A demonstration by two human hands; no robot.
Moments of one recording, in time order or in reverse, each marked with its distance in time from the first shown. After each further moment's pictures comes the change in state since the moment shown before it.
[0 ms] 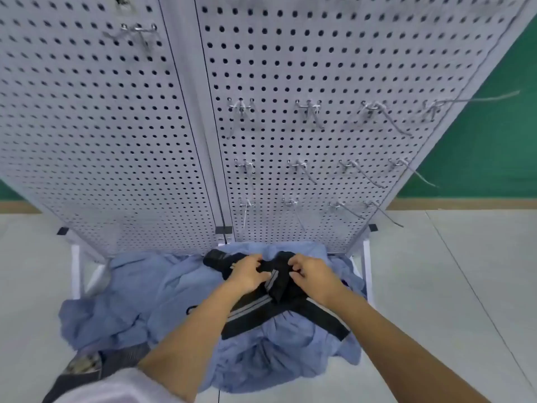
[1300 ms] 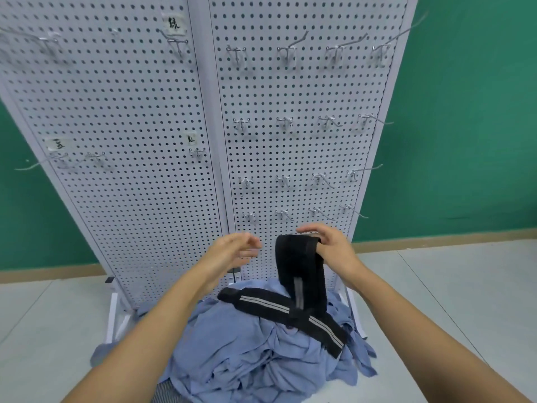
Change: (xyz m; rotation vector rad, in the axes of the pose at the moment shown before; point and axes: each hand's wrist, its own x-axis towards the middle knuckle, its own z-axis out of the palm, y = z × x) left_hand -0.209 0.085 -0.136 -0.591 0.029 0.397; right_hand -0.157 -0.112 -0.134 0.735 0.397 -0.245
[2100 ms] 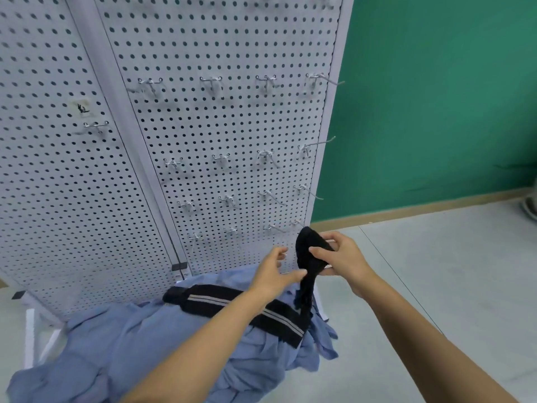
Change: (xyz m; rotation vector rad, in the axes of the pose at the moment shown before) left_hand 0.092 -0.071 0.191 0.233 -0.091 -0.082; right_hand -0.006 0.082 -0.101 0.047 0.242 0.367
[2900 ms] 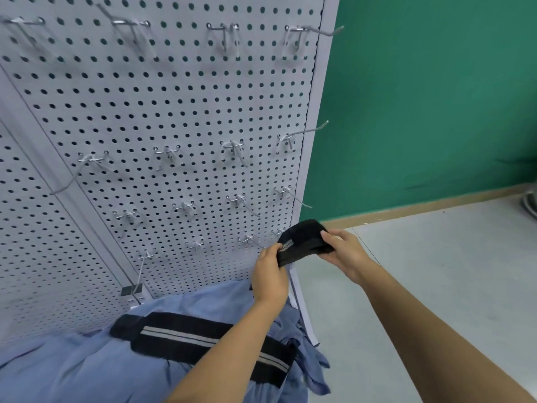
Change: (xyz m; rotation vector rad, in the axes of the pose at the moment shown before) left_hand 0.124 -0.024 0.066 0.262 0.419 0.126; right_hand 0.159 0.064 -0.044 0.358 0.120 0.178
